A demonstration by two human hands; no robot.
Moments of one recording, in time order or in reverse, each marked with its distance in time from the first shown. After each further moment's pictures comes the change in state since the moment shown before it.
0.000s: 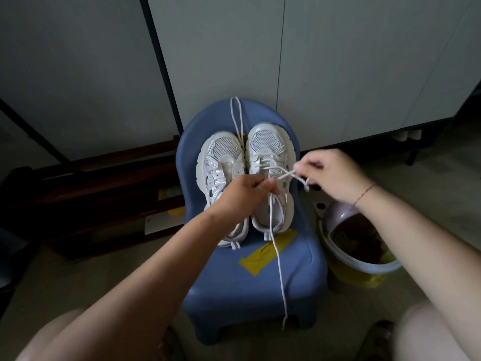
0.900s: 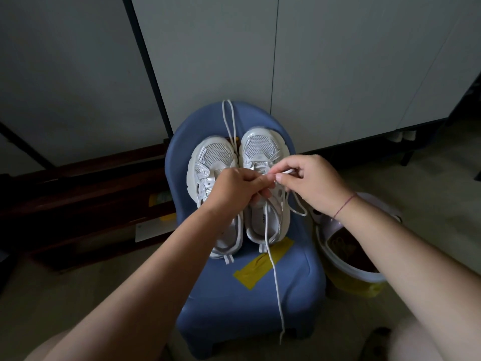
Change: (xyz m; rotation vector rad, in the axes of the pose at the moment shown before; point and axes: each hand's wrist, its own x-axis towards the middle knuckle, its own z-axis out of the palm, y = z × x) left_hand 0.027 0.010 -0.005 -0.118 0.053 -0.001; right_hand 0.014 -0.006 0.019 0.115 -0.021 -0.104
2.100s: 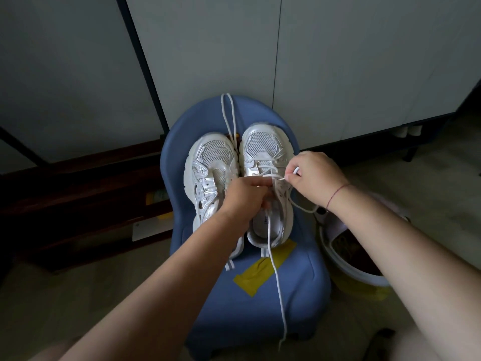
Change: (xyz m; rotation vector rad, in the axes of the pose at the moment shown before) left_hand 0.025 -0.023 0.021 -0.137 0.081 -0.216; right_hand 0.030 0.021 0.005 -0.591 -0.014 0.138
